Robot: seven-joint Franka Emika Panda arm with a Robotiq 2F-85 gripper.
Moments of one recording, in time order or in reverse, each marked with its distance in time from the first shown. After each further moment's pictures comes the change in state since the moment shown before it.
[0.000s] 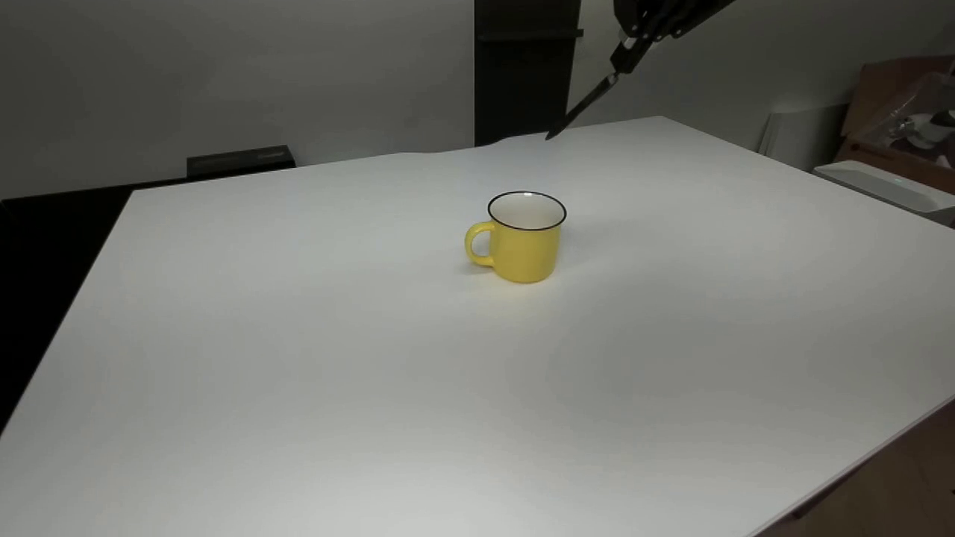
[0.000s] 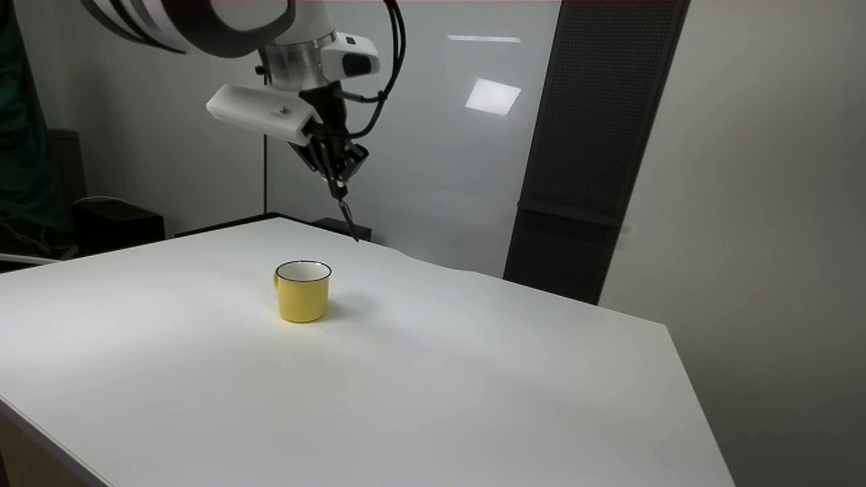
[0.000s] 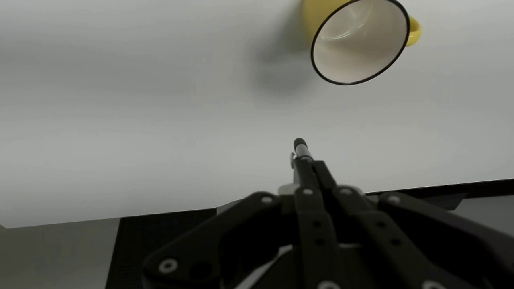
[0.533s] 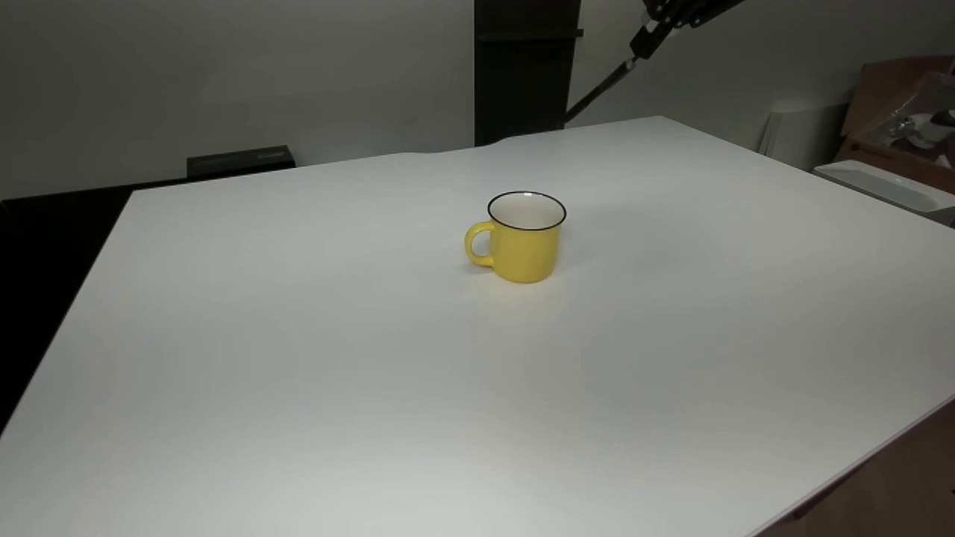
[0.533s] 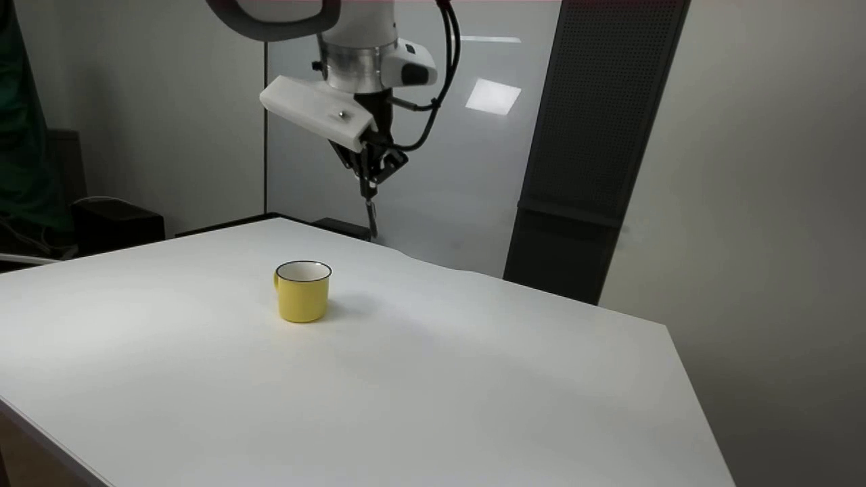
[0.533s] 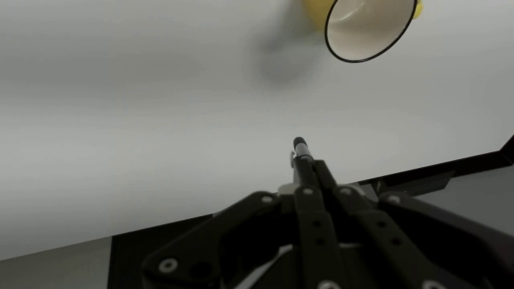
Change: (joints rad) arm -0.135 0.029 0.064 0.135 0.576 -0.190 -0.564
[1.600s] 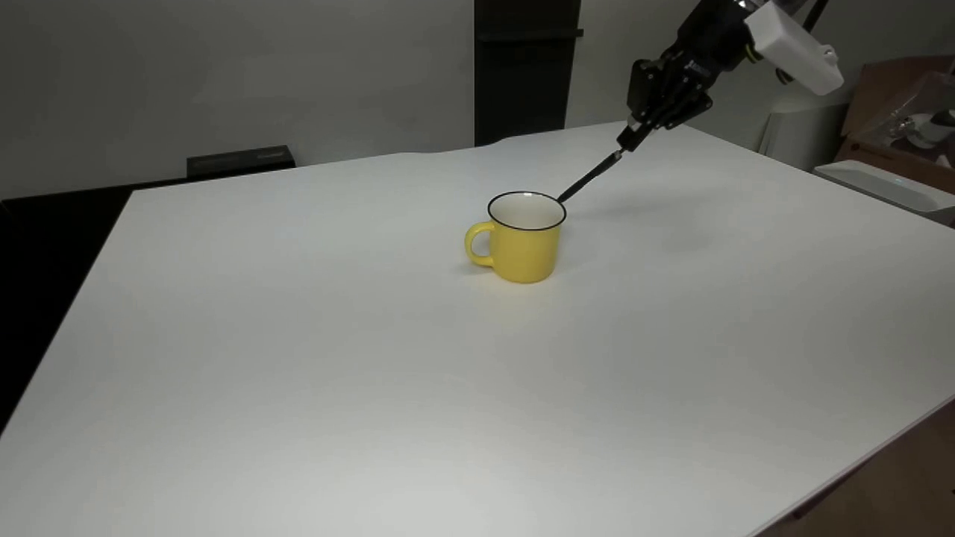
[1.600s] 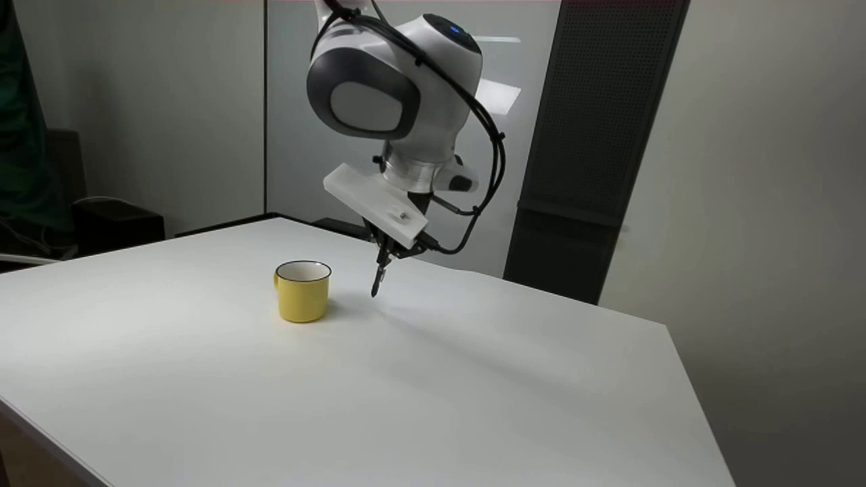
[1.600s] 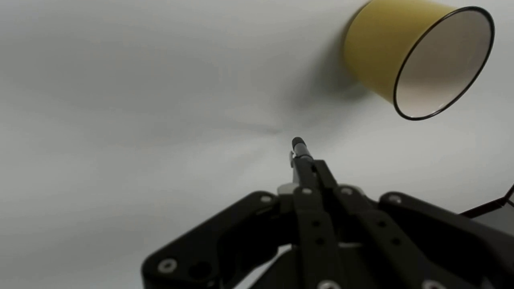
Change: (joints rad) arm -0.127 0.333 -0.003 0.251 0.132 -0.233 -0.244
